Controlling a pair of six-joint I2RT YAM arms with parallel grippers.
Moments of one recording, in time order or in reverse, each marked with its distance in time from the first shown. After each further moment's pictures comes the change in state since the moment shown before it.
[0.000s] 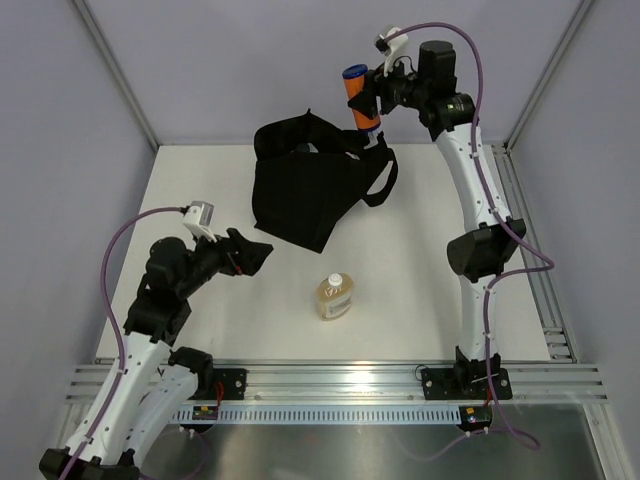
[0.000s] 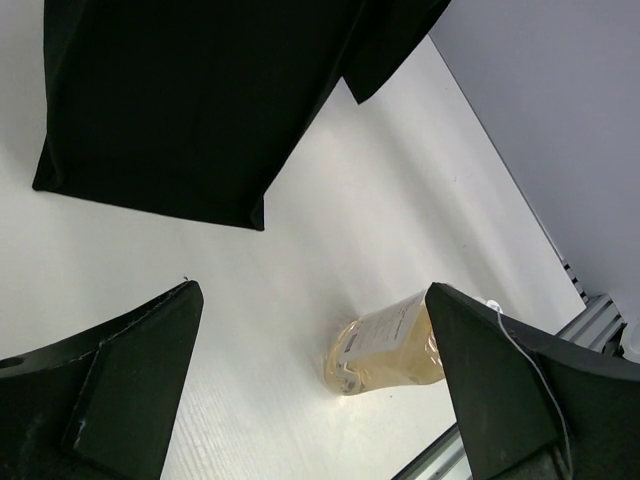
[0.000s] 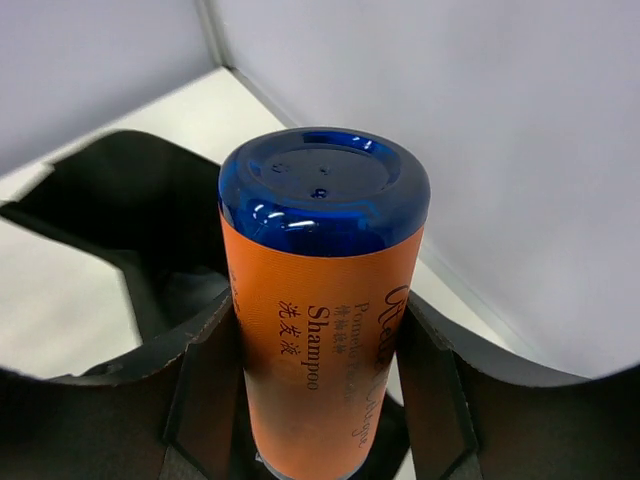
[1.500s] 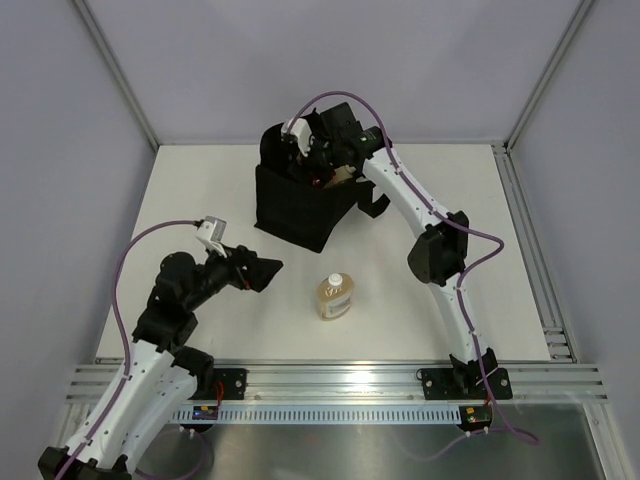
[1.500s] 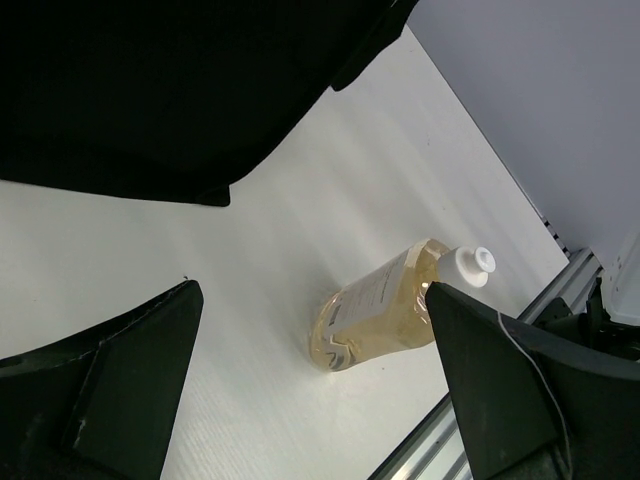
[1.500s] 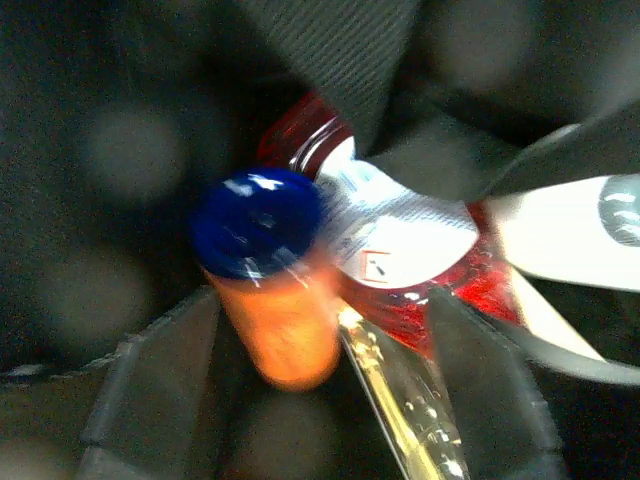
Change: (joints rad) left arm -0.072 -0.087 -0.152 0.083 0.035 -0.005; right arm 0.315 0.185 -0.131 -0.264 0.075 -0.357
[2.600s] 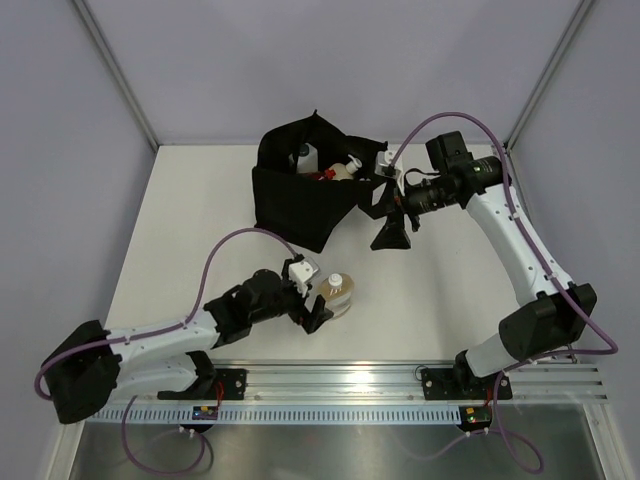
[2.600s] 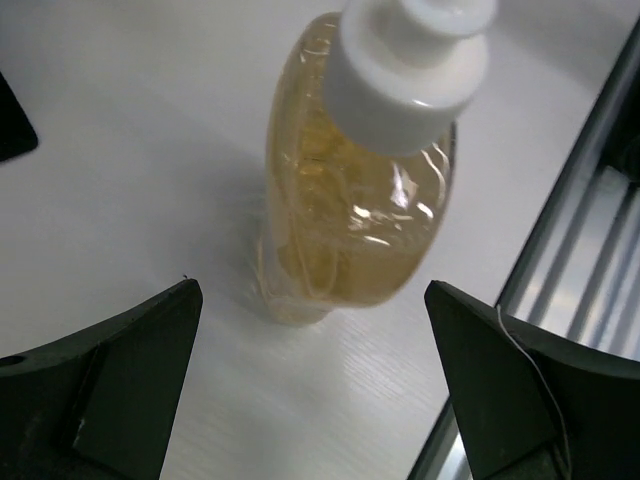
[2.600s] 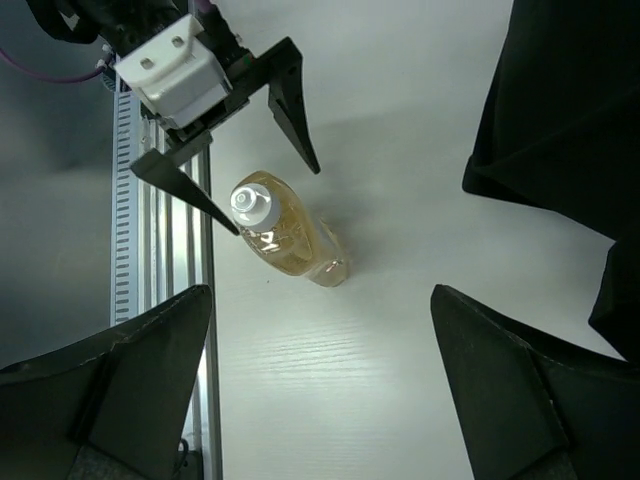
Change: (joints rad) left arm -0.593 0.484 -0.132 0.385 -0.249 0.299; right arm -0.272 -0.816 -0.816 -0.273 -0.445 -0.268
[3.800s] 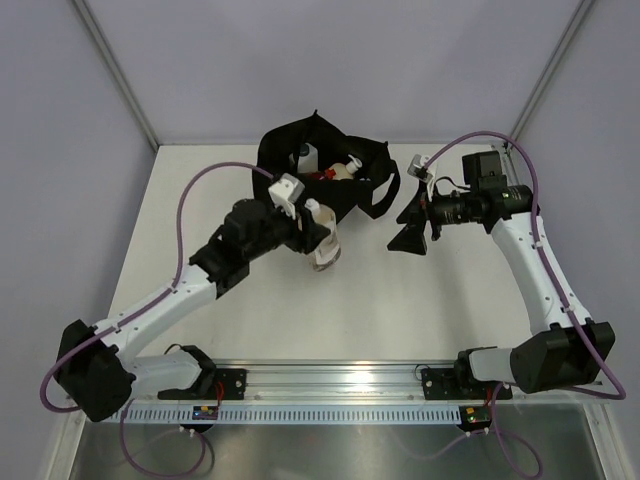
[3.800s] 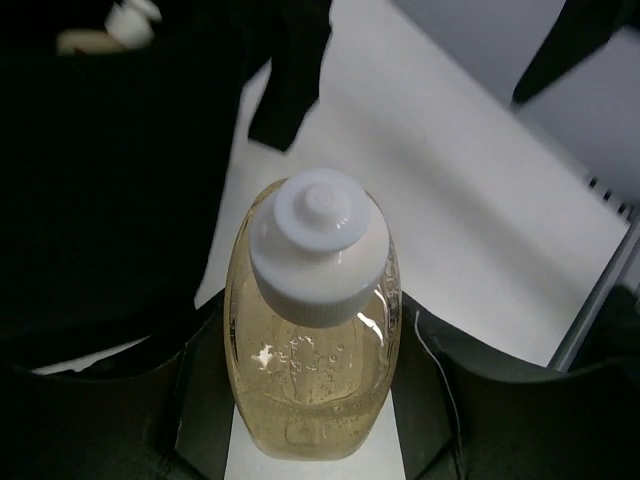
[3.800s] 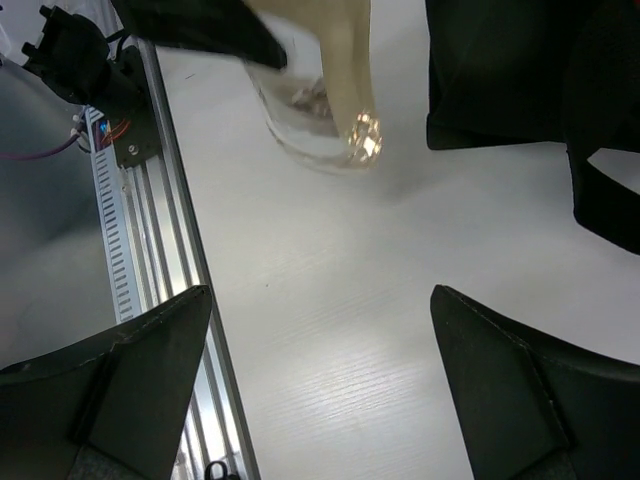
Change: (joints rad) left arm 0.240 0.141 0.480 -0.171 0.059 -0.091; right arm -0.166 -0.205 -0.267 0.196 -0.015 0.208
